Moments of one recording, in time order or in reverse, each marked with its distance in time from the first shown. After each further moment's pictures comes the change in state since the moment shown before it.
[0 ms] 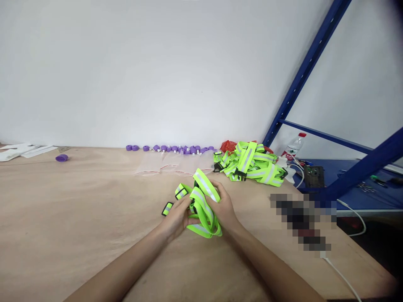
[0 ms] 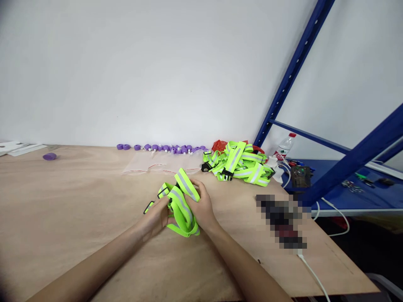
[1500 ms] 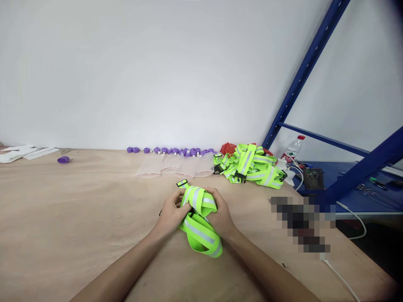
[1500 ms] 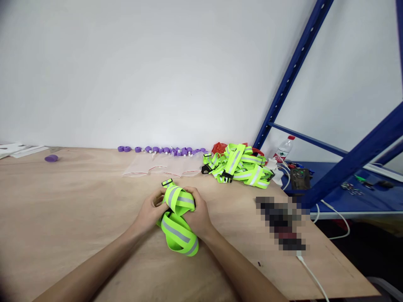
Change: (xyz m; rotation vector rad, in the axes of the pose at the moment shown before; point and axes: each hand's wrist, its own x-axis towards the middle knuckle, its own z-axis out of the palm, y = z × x) left_hand -0.004 0.020 -0.010 0.634 0.133 0.441; right_hand -0.011 0.009 0.004 -0.103 -0.119 -0.149
